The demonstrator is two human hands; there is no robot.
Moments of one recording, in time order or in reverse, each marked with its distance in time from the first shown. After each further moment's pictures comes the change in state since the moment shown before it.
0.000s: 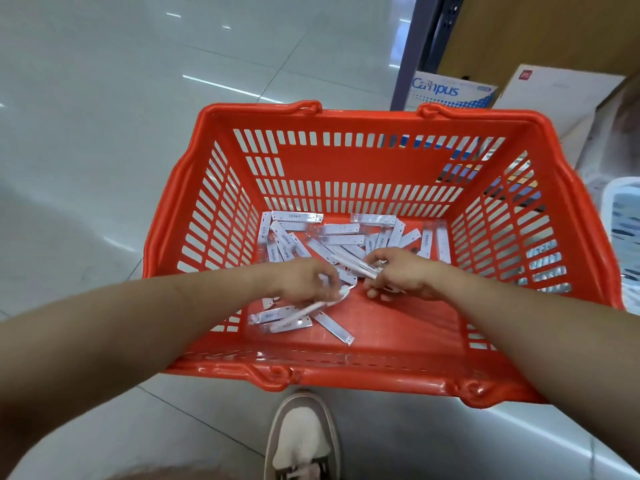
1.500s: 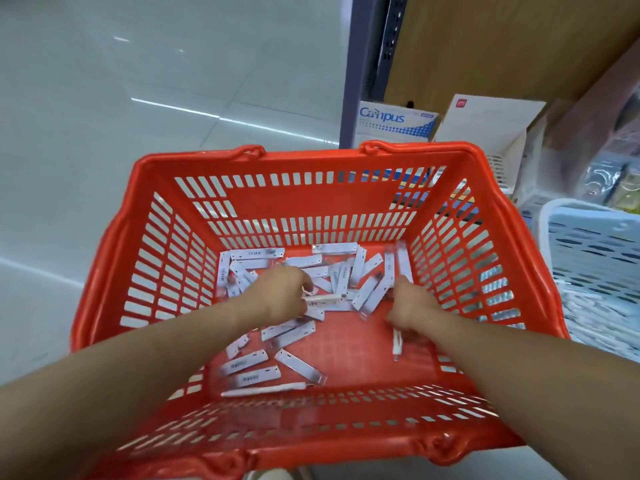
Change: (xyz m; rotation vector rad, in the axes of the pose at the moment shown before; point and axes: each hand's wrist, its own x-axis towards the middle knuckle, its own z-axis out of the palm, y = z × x) left_hand 0.037 0.033 -0.015 0.551 0.332 0.076; right_hand -0.012 0.036 -0.042 -0.726 0.546 0.211
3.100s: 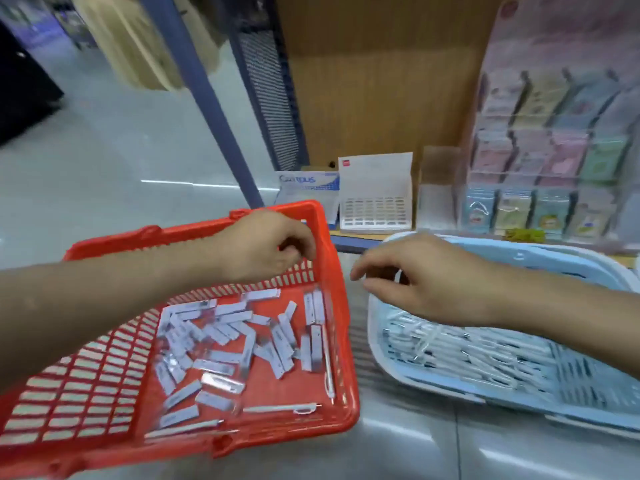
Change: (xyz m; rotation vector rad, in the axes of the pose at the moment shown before) left_hand 0.007 0.251 -0.152 0.126 0.239 0.255; right_hand -0.122 0.180 -0.212 0.108 0.283 -0.924
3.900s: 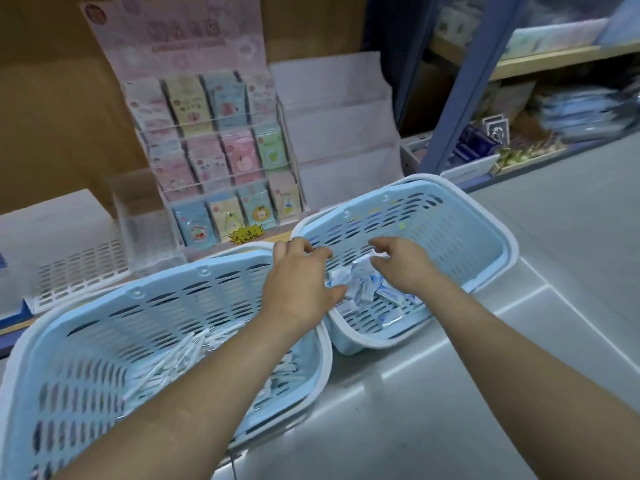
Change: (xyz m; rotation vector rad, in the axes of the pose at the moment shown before) left_hand 0.181 0.337 0.201 -0.071 0.020 0.212; right_hand -0.273 0.281 -0.006 0.195 0.491 1.111
